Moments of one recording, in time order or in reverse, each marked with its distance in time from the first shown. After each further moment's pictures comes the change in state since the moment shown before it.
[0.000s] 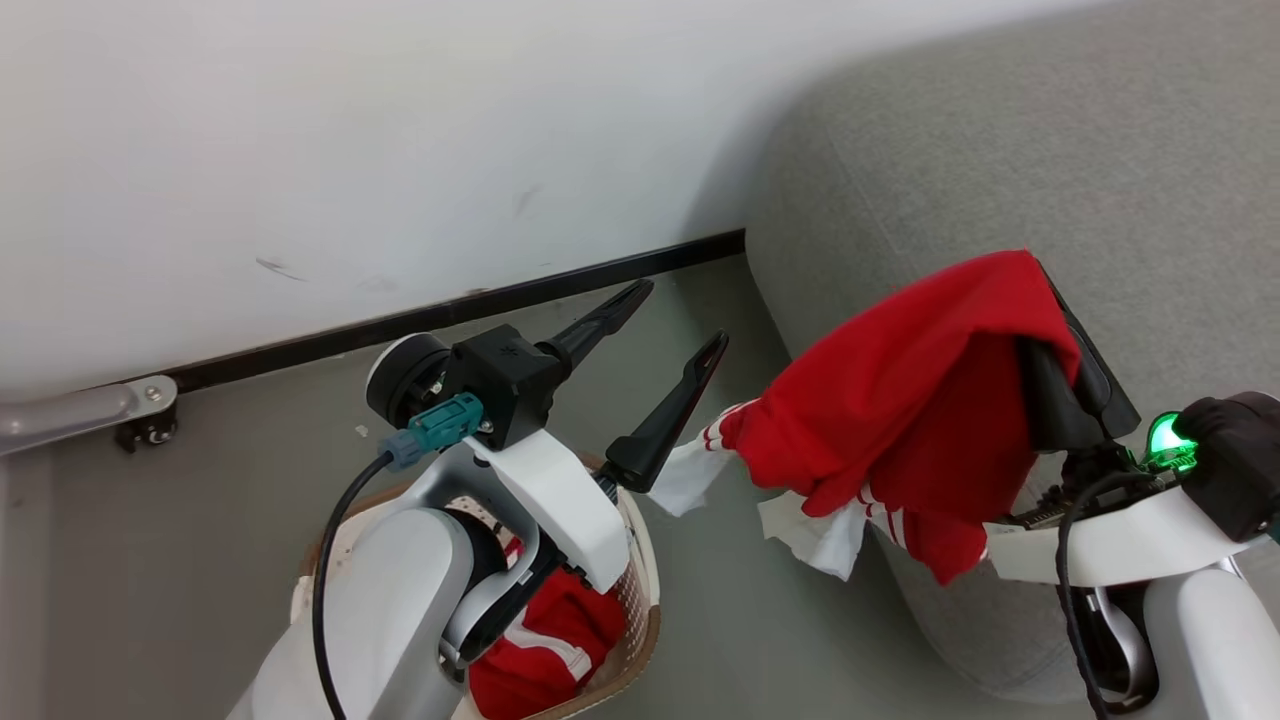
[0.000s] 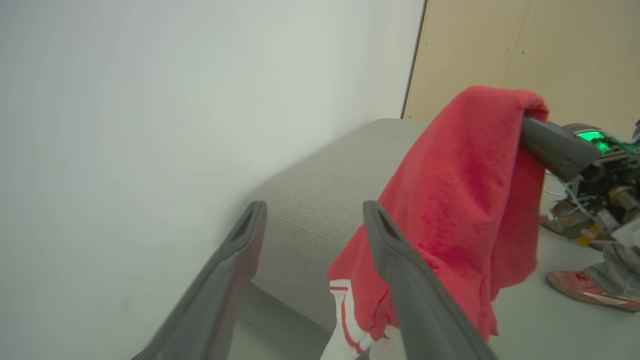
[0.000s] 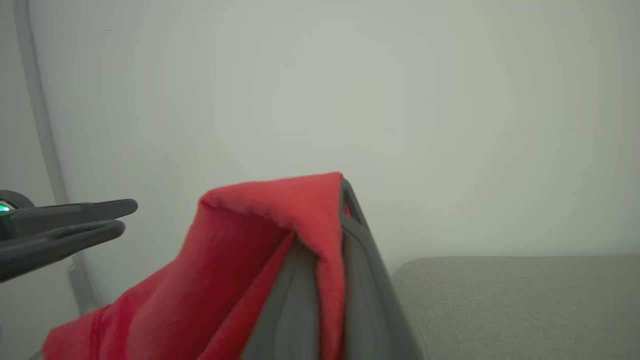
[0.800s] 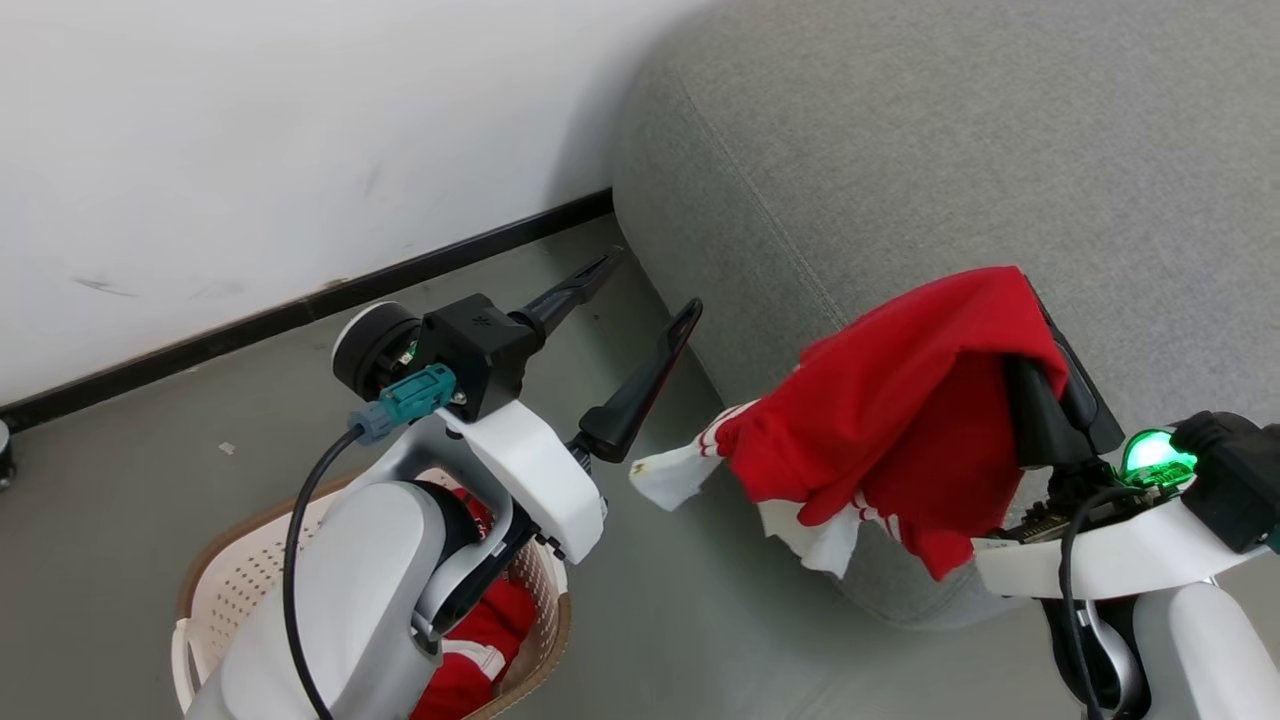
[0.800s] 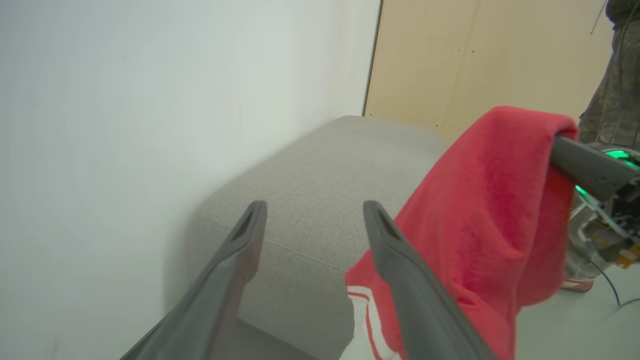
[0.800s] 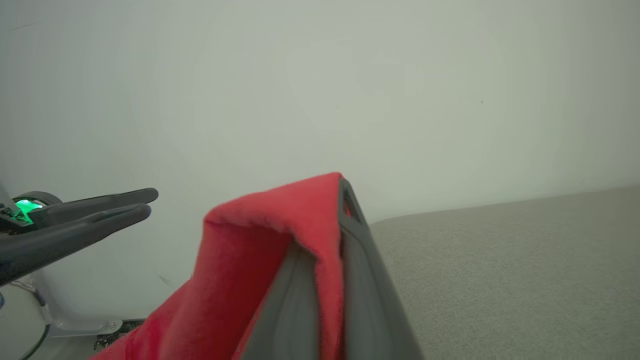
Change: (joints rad) left arm -0.039 0.027 0.016 0.003 0.004 -0.004 0.009; right arm 0.028 0.008 0.020 -0.017 0.083 0.000 0.000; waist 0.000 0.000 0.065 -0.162
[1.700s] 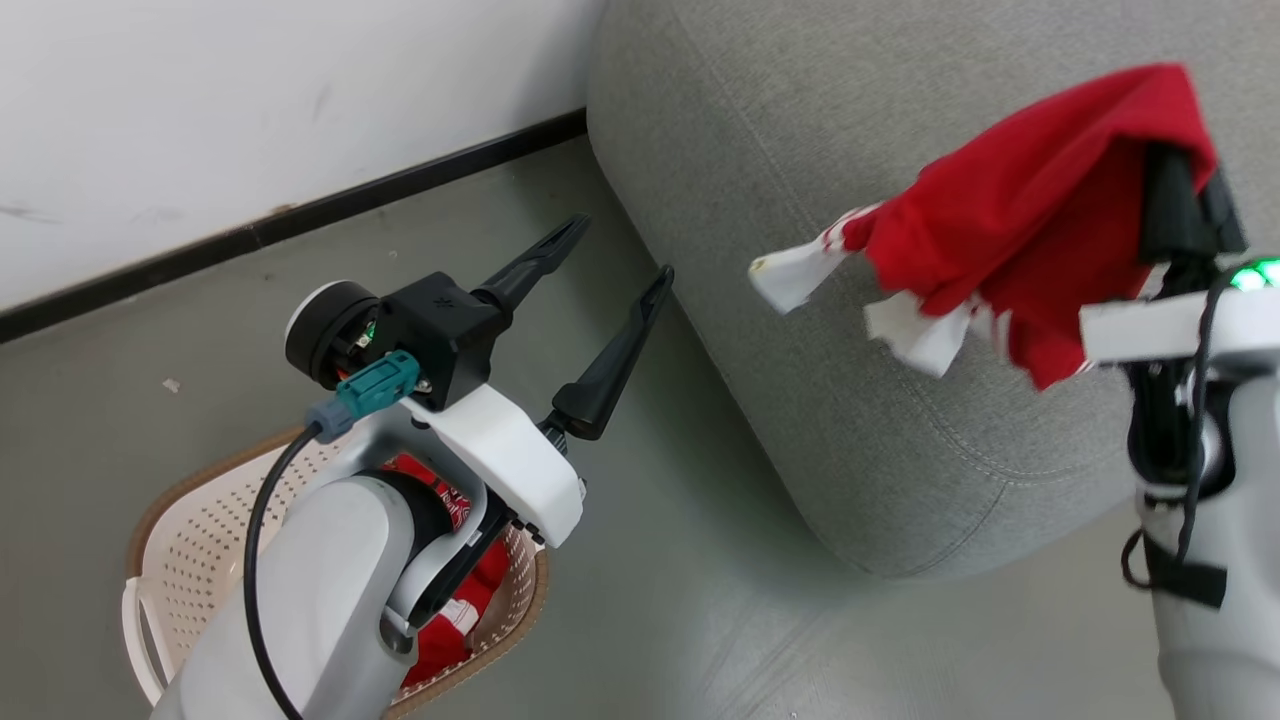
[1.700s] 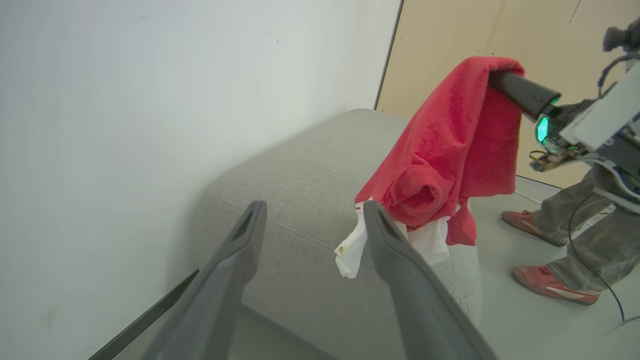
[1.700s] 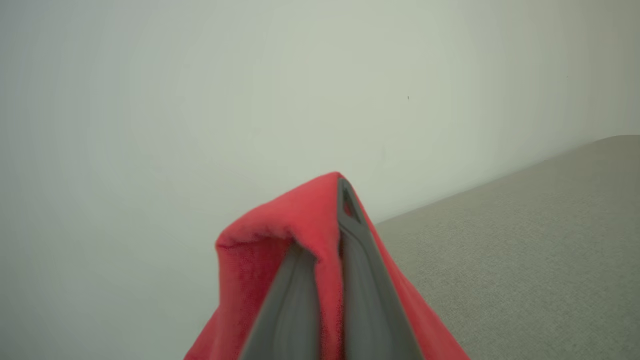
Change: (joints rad) left arm 0.005 0.037 0.035 -0.104 0.017 0.056 0.054; right arm -0.354 0.002 -0.163 0.319 0.174 0.000 0.000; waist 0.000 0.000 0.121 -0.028
